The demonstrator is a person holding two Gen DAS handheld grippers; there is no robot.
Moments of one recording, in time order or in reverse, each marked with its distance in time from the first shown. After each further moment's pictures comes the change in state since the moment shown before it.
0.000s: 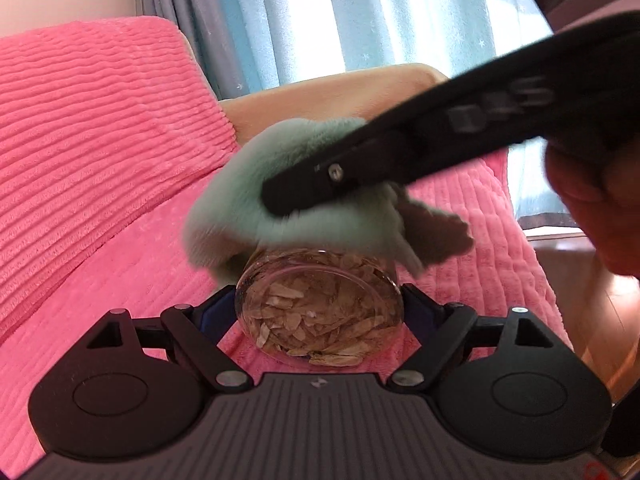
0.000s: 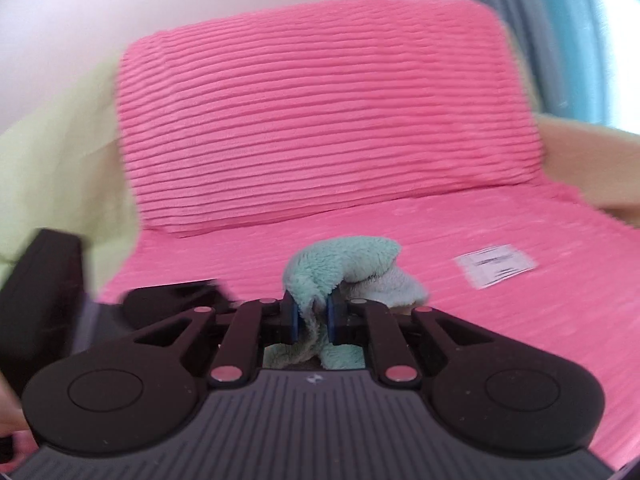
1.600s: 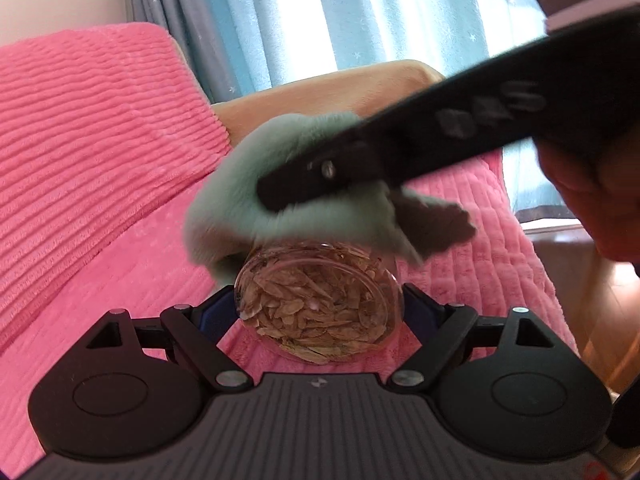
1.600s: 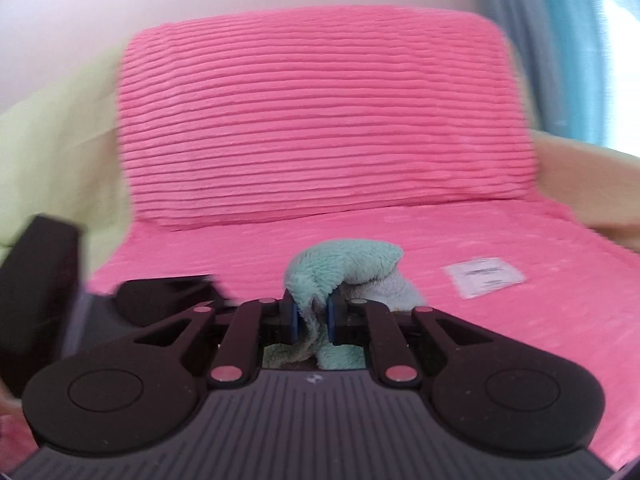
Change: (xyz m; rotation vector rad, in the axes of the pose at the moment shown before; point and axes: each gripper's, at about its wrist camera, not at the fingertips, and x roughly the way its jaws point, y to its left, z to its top) left arm -0.001 -0.009 0.007 0.045 0.000 -0.001; right arm 0.002 -0.012 -0.004 0.008 -0.024 -0.083
